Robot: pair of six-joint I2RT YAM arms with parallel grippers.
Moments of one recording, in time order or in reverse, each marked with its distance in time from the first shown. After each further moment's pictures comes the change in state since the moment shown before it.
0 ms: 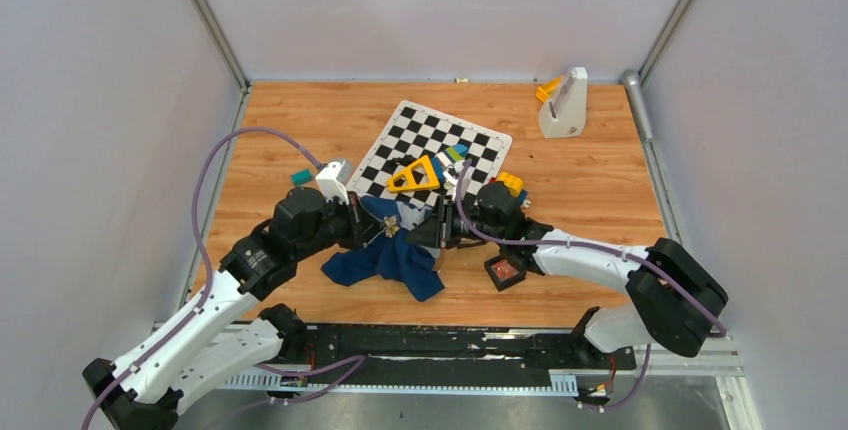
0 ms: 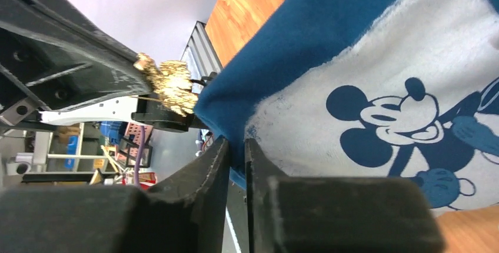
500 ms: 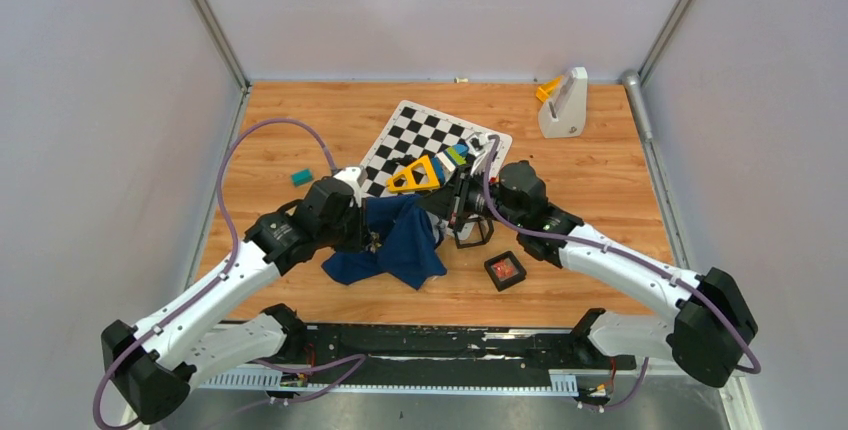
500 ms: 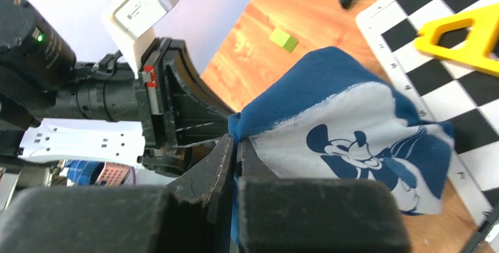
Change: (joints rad) left arm 0.000 0.229 0.097 -0.270 -0.131 0.077; right arm -0.033 -0.148 0.159 -0.213 0.126 -0.127
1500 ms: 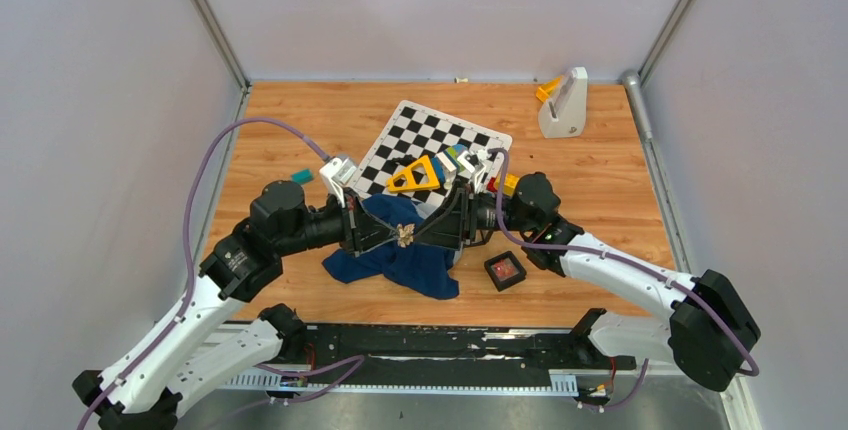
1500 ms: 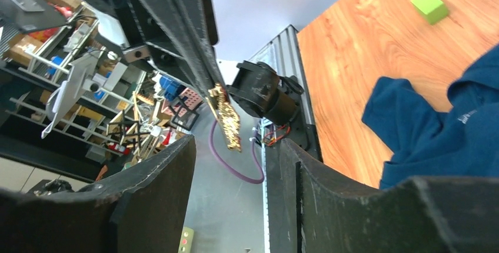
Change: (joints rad) left arm 0.001 -0.245 0.035 0.248 0.454 -0.011; right arm -0.030 -0.038 -0.122 0.291 -0.423 0.098
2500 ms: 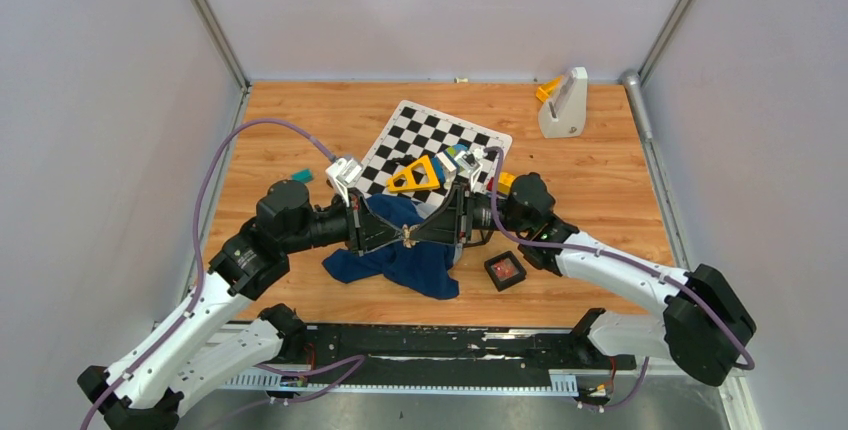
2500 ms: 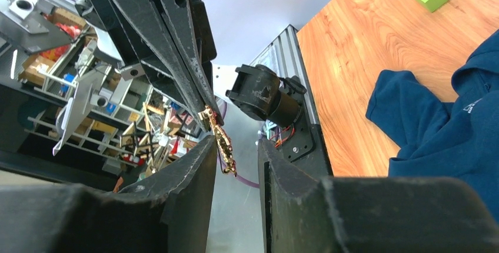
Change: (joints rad) left arm 0.007 0.017 -0.052 0.098 0.072 -0.033; right arm 0.003 0.037 -0.004 0.045 0.016 0.070
